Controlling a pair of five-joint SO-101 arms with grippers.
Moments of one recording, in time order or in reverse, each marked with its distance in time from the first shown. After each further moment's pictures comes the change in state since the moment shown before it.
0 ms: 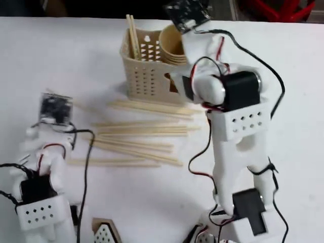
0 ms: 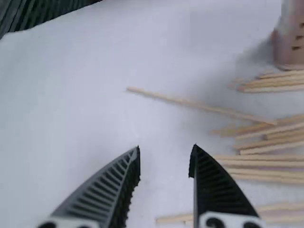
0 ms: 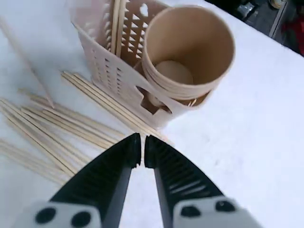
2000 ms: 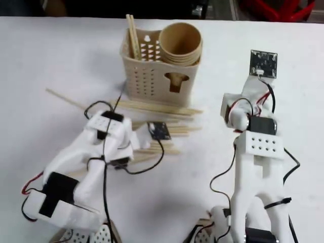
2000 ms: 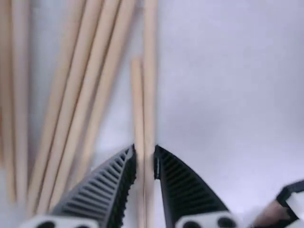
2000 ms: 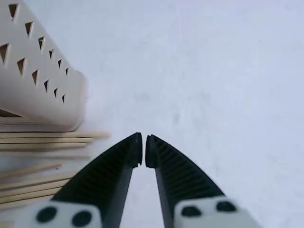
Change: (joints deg) left arm 33.7 71.6 -23.3 12.2 -27.3; right arm 24.1 -21.4 68.7 -50.7 -14.8
